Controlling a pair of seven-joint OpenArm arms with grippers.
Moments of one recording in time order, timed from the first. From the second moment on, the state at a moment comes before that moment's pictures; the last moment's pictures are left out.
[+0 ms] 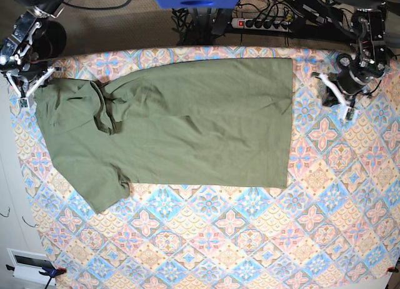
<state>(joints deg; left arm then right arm) 24.0 -28.9 -18.6 100.5 -37.6 -28.7 42.7 -14.2 20.0 44.0 89.3 16.9 40.9 -60.7</state>
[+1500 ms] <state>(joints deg) 6.9 -25.3 4.9 64.4 -27.1 -40.3 9.4 -9.6 22.8 29.8 80.2 20.9 41.6 -56.1</state>
